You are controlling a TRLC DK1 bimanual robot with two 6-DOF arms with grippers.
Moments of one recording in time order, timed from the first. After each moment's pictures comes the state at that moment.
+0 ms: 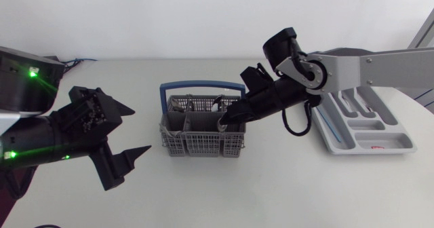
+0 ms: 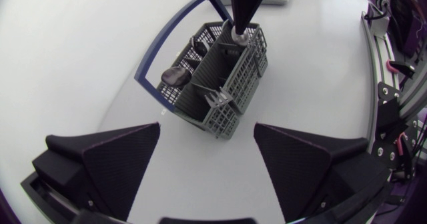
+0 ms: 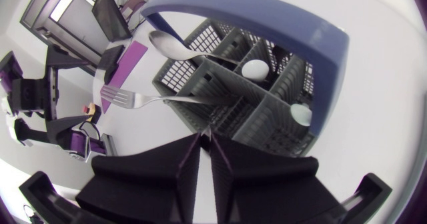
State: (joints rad) left arm -0.51 0.93 0.74 -0.55 0.01 0.67; right arm 0.45 1.71 1.15 -0.43 -0.59 0.05
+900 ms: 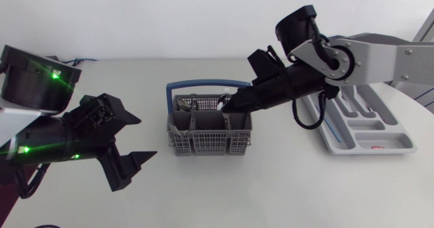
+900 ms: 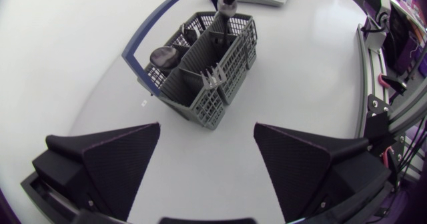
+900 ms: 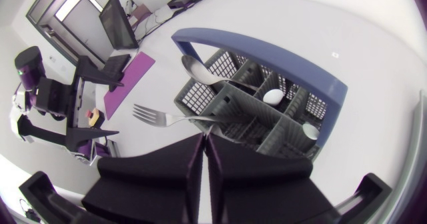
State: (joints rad) left arm -0.49 1.00 0.75 -0.57 0.09 0.58; right arm 0.46 1.58 1.15 -0.43 -0.58 0.06
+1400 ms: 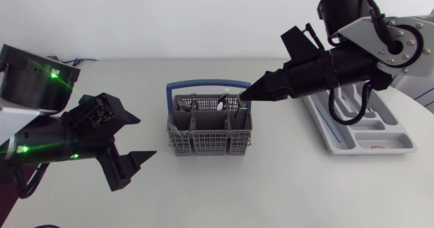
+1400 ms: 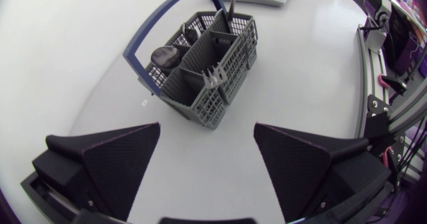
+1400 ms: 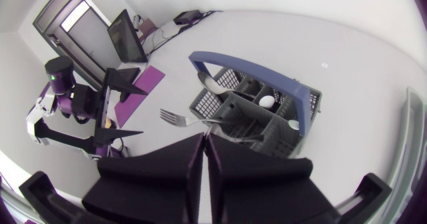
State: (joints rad) left arm -0.49 1.00 0.75 -0.57 0.09 0.58; right arm 0.37 1.41 1.13 -0.54 -0.67 0.06
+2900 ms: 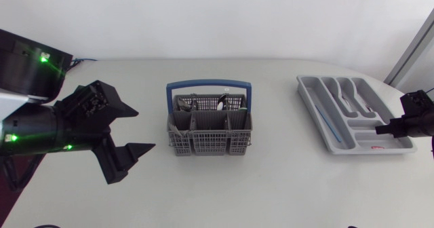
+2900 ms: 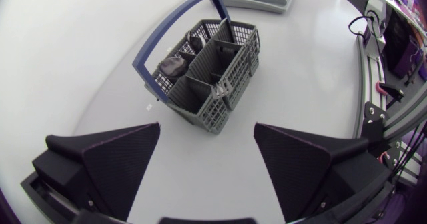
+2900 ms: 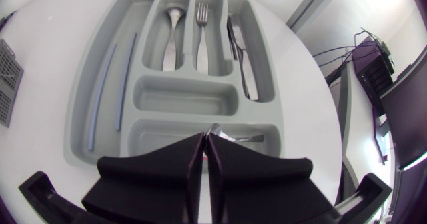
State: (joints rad) left arm -0.49 1.00 0.82 -0.62 0.09 0.57; right arm -0.60 1.68 0.92 -0.18 -0.14 -0.56
